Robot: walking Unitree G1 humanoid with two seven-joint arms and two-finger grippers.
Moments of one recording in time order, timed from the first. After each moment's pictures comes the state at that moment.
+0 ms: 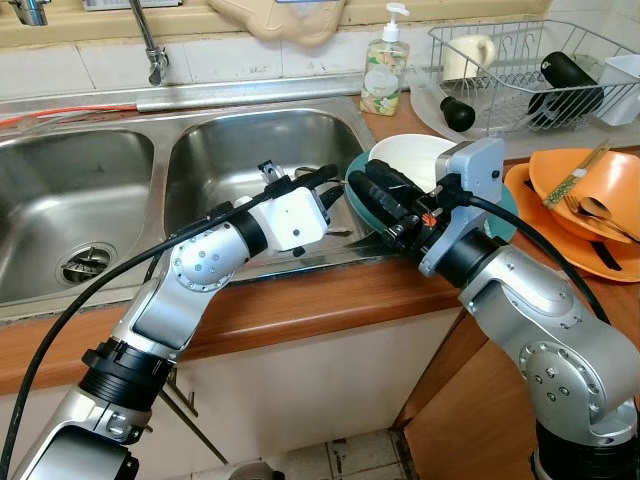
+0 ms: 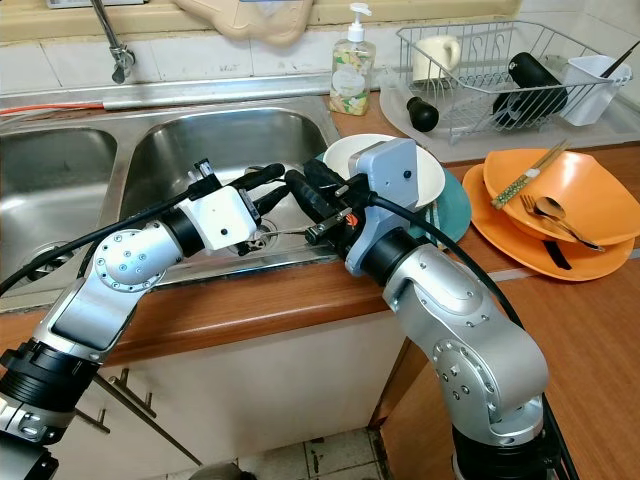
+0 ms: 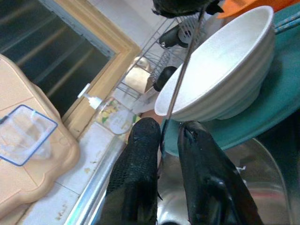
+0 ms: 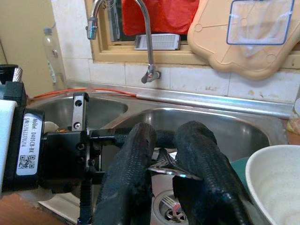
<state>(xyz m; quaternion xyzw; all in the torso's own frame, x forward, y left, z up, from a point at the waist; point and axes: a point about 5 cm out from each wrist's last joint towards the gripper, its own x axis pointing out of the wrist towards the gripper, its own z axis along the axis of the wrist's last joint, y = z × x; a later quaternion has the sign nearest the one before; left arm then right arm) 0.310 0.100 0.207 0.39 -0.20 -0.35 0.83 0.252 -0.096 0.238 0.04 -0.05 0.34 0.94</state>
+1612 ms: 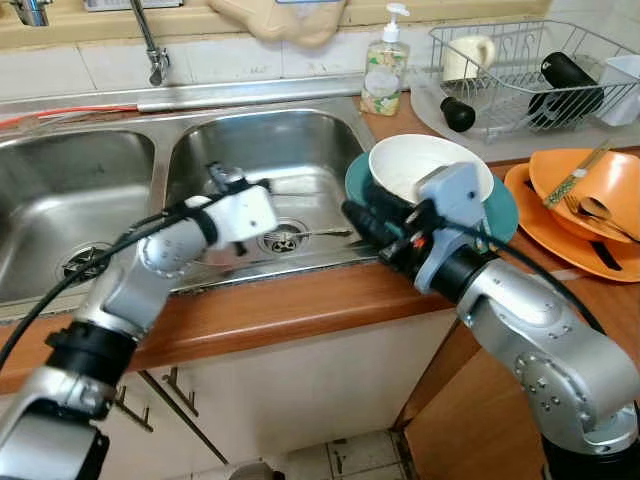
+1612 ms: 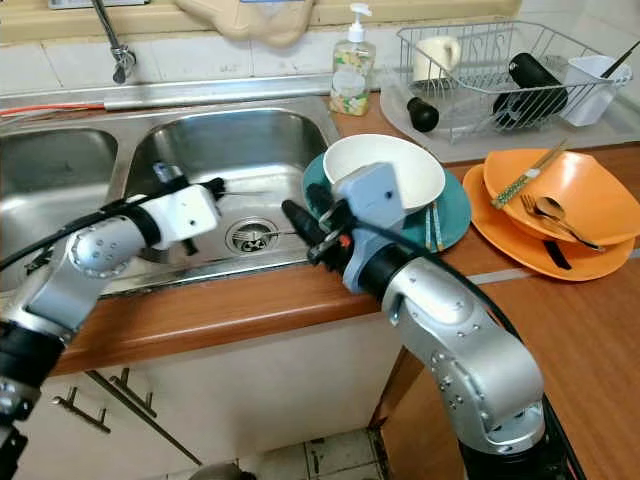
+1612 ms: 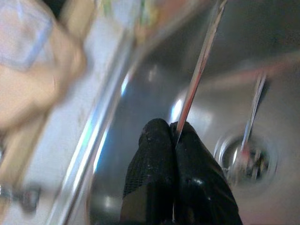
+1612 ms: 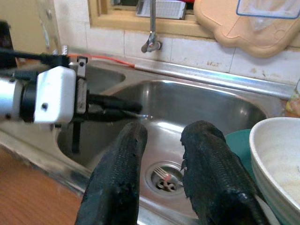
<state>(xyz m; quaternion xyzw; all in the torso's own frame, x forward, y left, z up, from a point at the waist) 0.346 0.173 0.174 0.49 -0.04 -0.26 0.83 0.249 -0.095 0.217 -0.03 0.00 0.34 0.94</state>
